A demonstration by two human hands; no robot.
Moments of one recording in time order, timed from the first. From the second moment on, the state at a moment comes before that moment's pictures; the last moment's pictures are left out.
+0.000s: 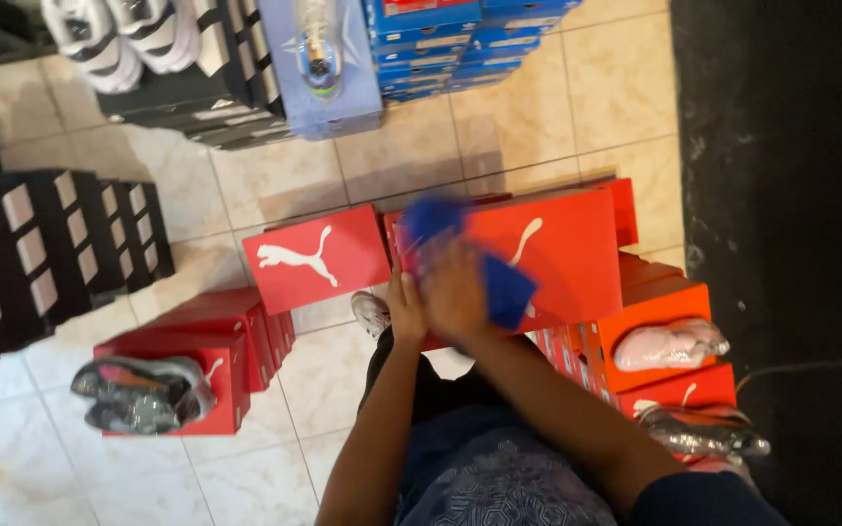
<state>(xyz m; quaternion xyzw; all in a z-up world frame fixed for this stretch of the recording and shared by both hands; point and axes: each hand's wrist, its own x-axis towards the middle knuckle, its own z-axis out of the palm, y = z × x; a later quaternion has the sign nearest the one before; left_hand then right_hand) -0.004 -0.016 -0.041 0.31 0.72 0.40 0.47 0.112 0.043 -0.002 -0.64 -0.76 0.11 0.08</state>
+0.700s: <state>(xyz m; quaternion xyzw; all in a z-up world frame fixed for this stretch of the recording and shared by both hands) 0.007 -0.012 -0.007 0.28 0.83 0.25 0.41 0.248 0.051 0.059 -0.47 -0.87 0.14 0.02</state>
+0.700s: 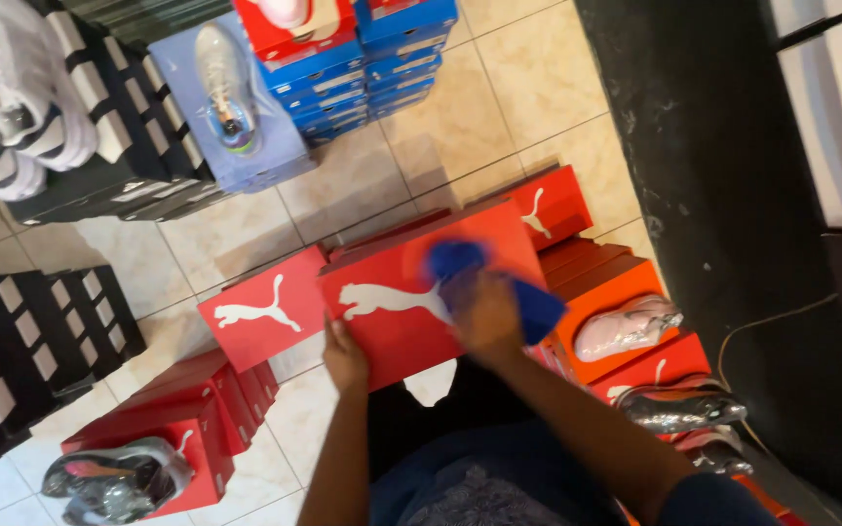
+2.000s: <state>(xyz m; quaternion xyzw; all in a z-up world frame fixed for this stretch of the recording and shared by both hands) 0.007 -0.003 -0.009 0.31 0.86 0.20 0.36 0.286 -0.023 -0.070 -0.72 0.02 0.65 0.25</state>
